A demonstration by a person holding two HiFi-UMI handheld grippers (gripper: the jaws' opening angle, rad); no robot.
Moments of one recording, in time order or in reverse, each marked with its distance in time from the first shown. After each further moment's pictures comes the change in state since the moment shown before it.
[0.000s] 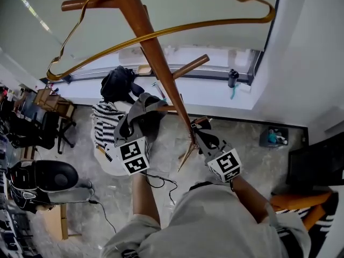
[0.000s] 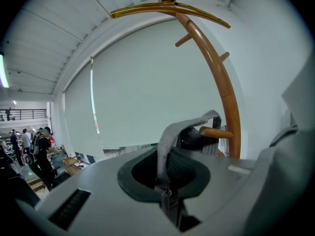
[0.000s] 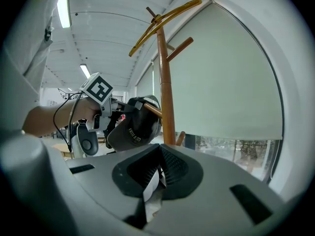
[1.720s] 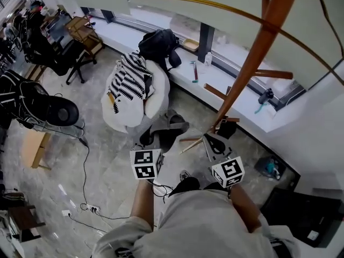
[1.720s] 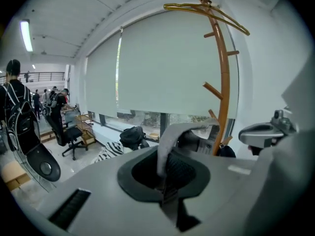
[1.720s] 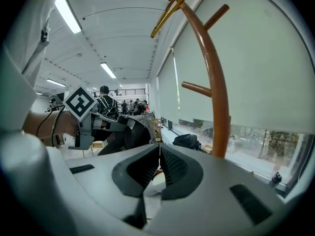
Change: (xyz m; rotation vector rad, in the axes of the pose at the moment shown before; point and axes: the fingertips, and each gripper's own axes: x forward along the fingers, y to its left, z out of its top) left arm -0.120 0.023 -0.150 -0.323 0.242 0.070; right arm 0.033 0.100 -0.024 -0.033 0.132 0.300
